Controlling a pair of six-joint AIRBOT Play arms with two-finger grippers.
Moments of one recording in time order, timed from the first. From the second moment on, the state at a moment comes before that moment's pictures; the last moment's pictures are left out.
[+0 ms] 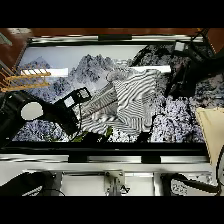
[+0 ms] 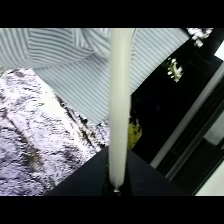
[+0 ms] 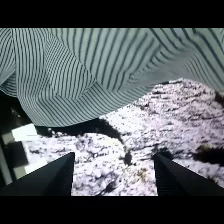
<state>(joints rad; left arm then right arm) -0.59 -1.04 1.15 1.50 -1.32 -1.05 -0.06 -1.40 1.76 -1.17 1.70 0.25</state>
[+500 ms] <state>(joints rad) -0.59 -1.07 1.15 1.57 -1.33 -1.03 0.09 -1.41 1.76 -1.24 1.45 0.07</state>
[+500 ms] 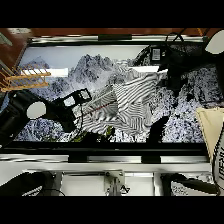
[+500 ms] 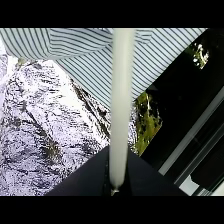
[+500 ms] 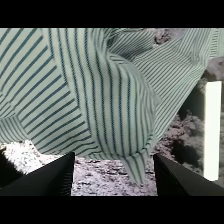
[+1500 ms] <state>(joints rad) -0.44 -1.10 1.19 1.60 -1.10 -0.98 0.20 -1.45 1.76 -1.28 1.53 0.13</state>
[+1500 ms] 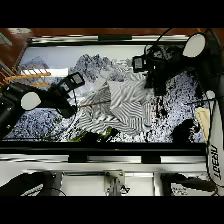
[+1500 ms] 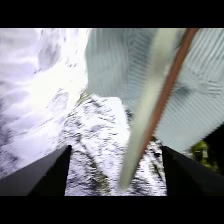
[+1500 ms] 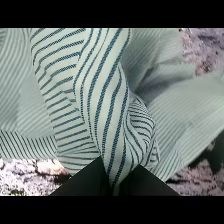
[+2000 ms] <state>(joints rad) 0.00 -1.09 1.52 1.60 -1.10 -1.26 0.17 -1.35 1.76 -1.30 1.55 0.40</state>
